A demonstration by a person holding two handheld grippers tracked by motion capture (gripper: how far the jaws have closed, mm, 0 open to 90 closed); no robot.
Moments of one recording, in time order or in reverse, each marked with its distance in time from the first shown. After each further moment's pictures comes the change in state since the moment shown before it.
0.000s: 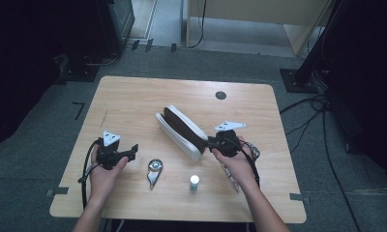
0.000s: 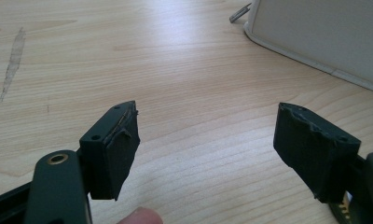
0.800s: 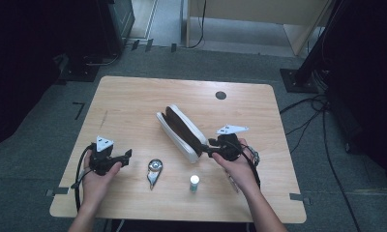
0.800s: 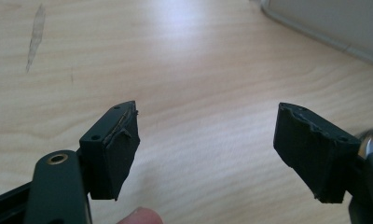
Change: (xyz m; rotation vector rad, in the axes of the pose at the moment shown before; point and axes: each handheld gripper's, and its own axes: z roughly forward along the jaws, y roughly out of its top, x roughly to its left) left arm 0.016 -0.023 -0.012 0.044 0.034 0.004; right arm 0.002 -0.009 -0.005 -0.013 0.025 0.022
